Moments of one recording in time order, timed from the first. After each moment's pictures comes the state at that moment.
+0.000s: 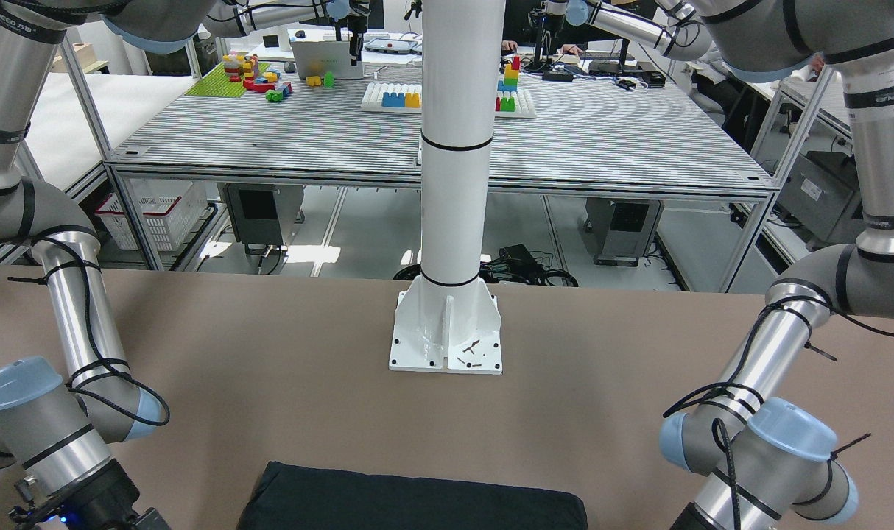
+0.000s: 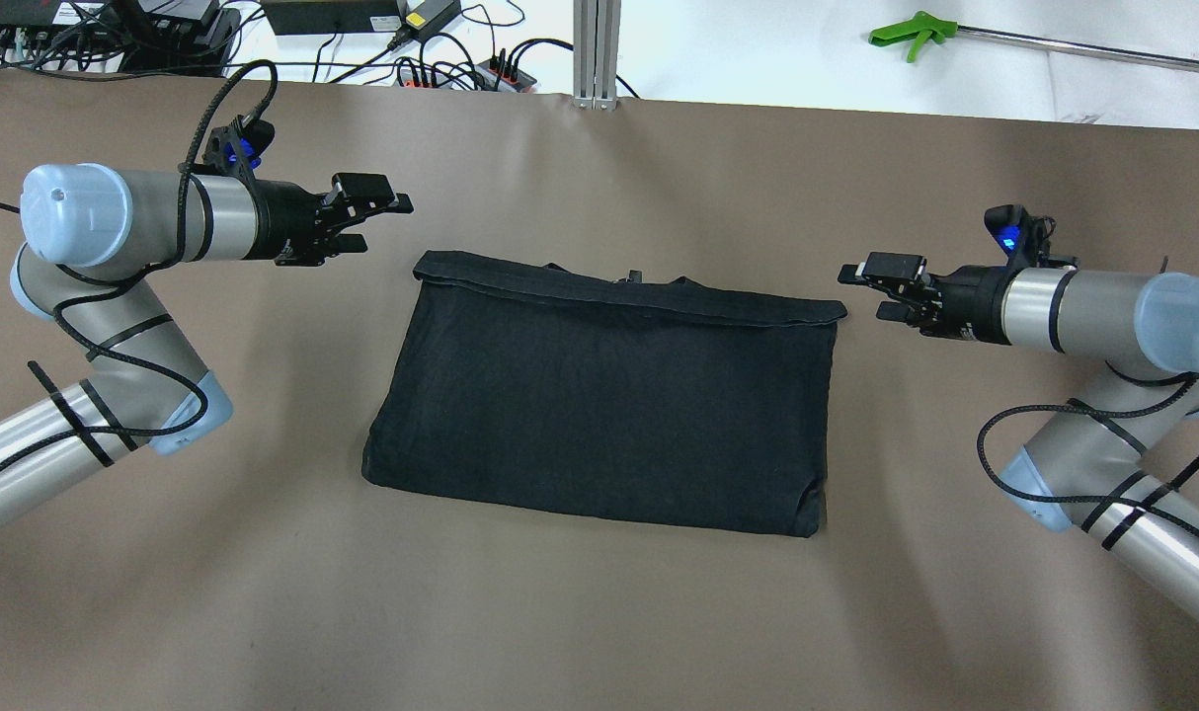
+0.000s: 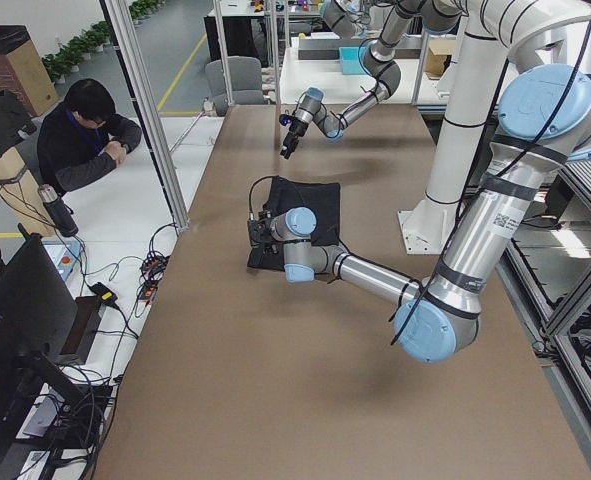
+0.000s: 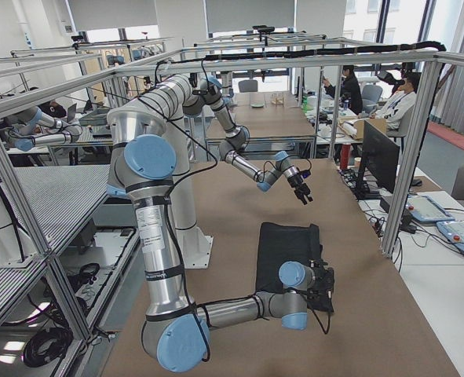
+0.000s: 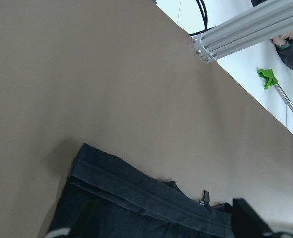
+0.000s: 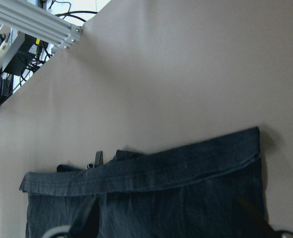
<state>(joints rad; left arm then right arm) -0.88 -2.06 -1.40 -2.72 -1.89 -1.66 0.93 -1.29 1.42 -0.23 1.99 1.61</state>
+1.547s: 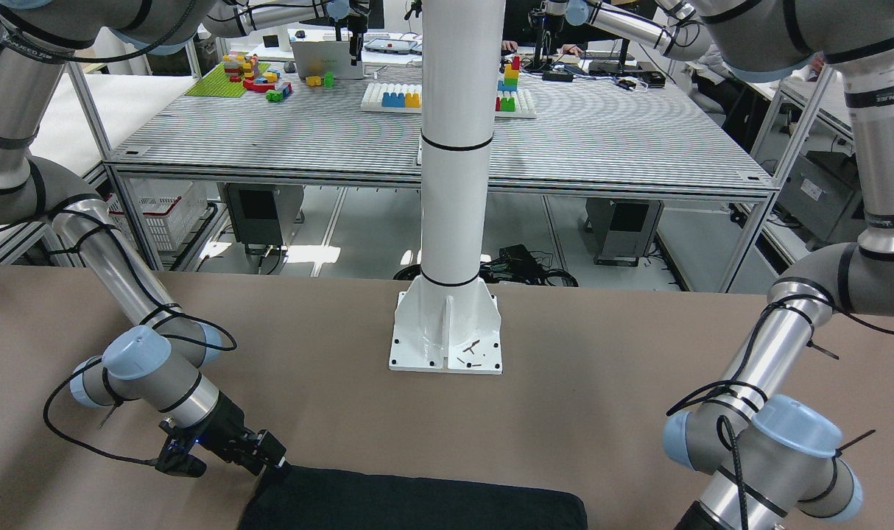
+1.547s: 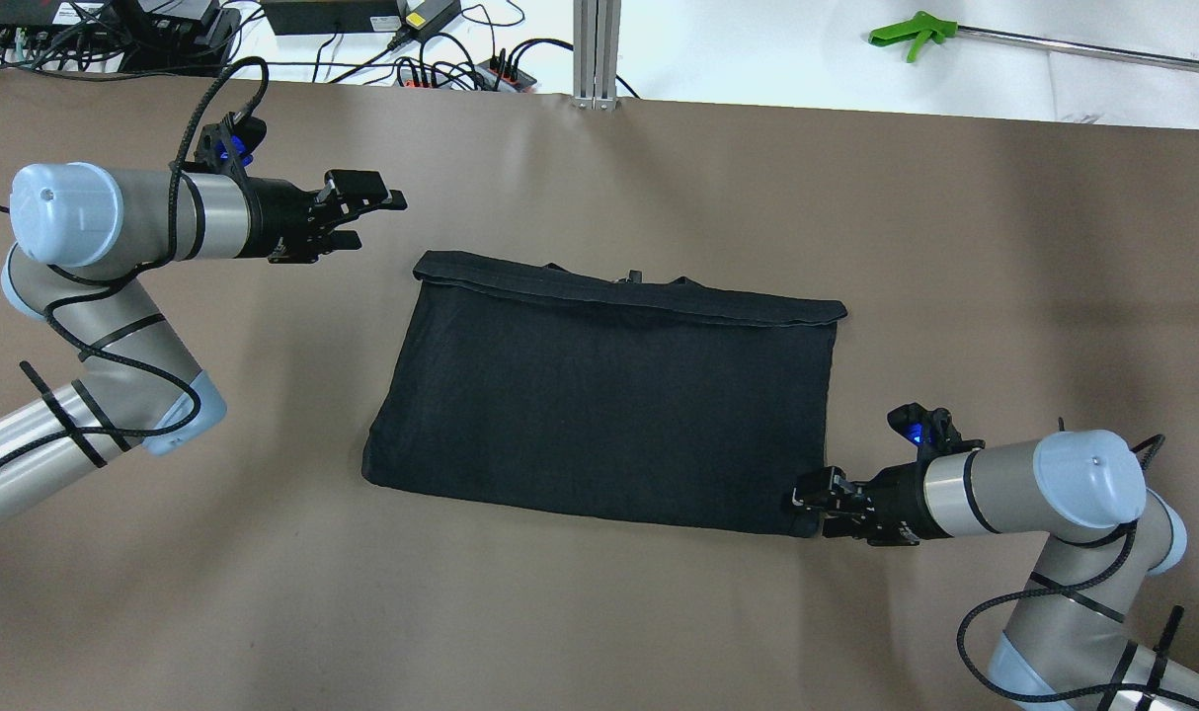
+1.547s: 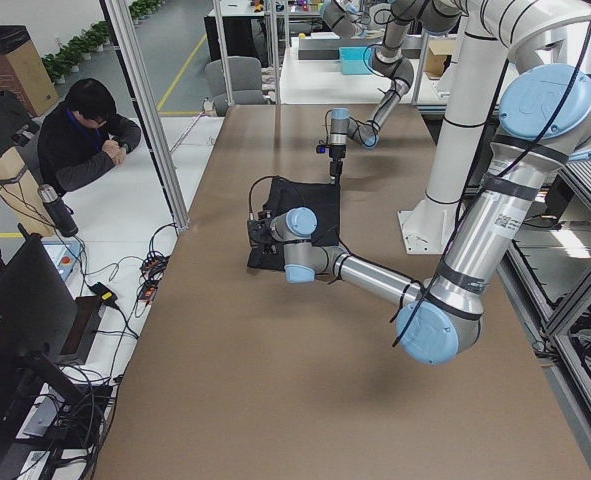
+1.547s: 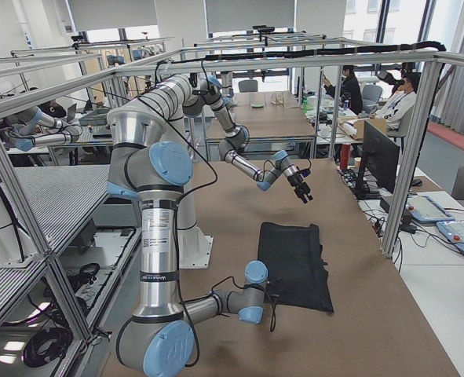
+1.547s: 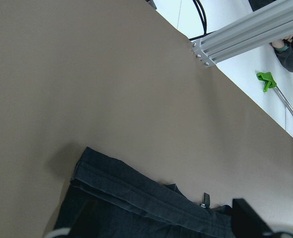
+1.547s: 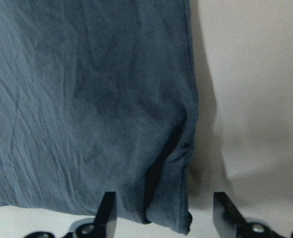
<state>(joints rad) -0.89 -2.05 -1.42 -2.72 -1.89 -1.65 0.62 -1.47 1.64 -0.47 2.07 1.69</state>
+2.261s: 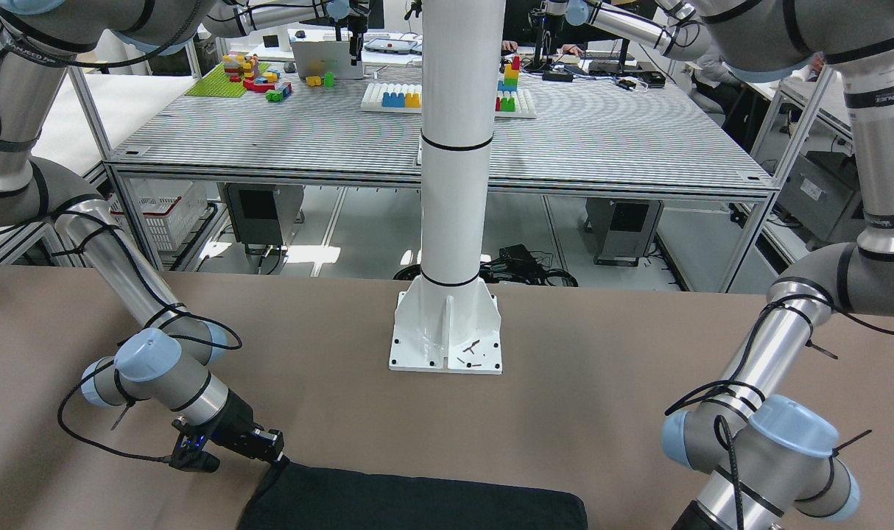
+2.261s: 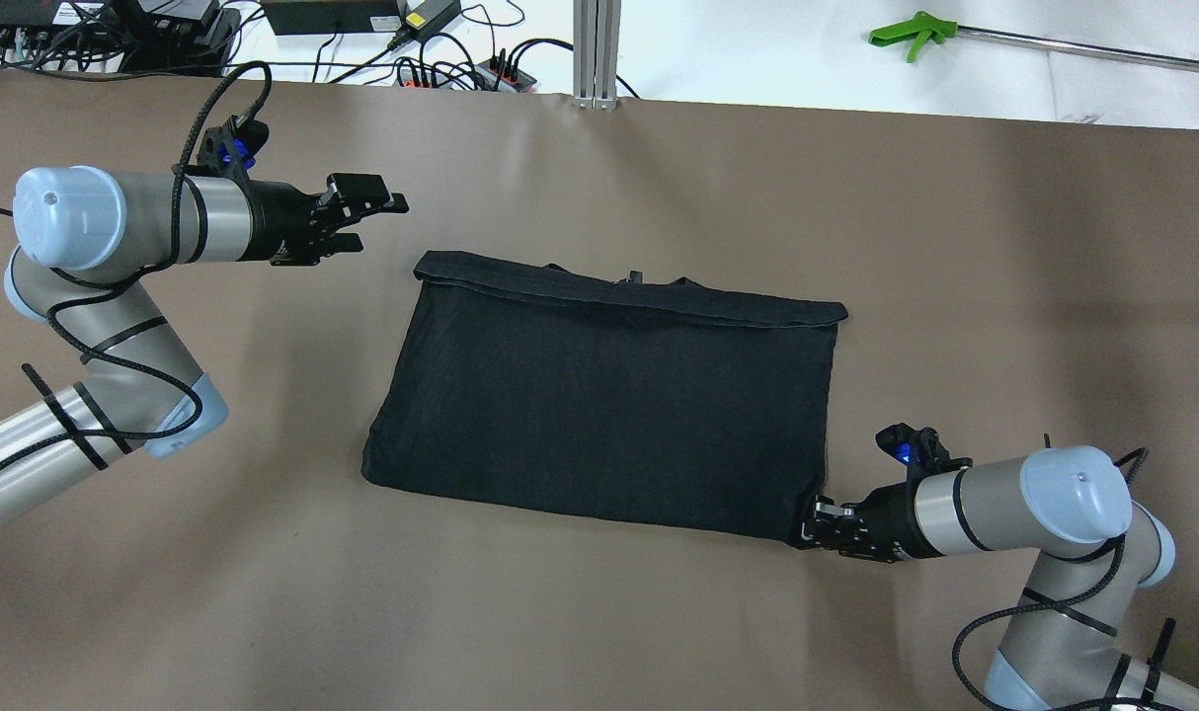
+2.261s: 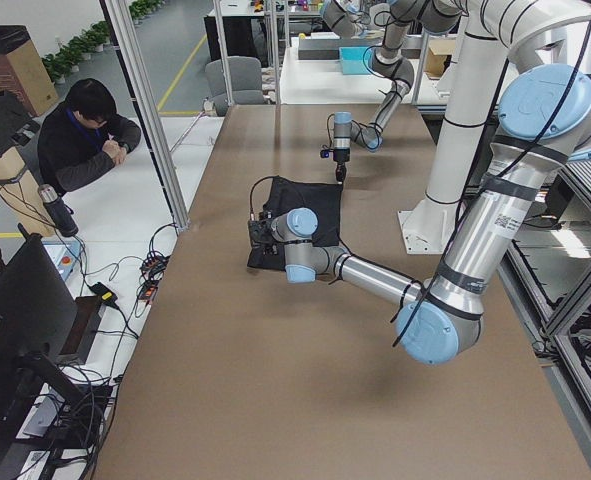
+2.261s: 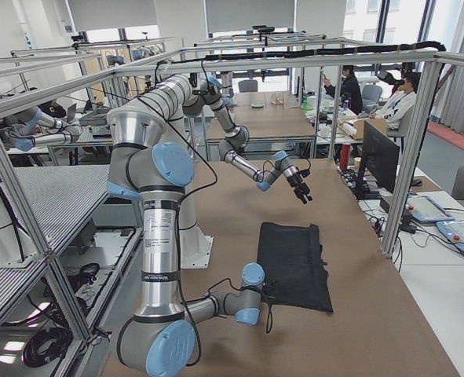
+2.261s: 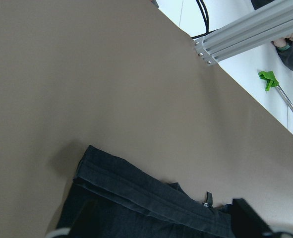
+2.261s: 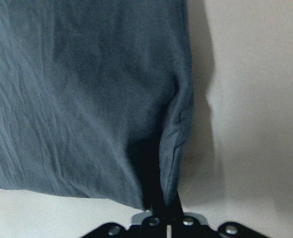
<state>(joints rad) -0.88 -2.05 -1.42 -2.72 -1.89 -1.65 0.58 -1.47 1.62 -0.45 2.08 1.68</state>
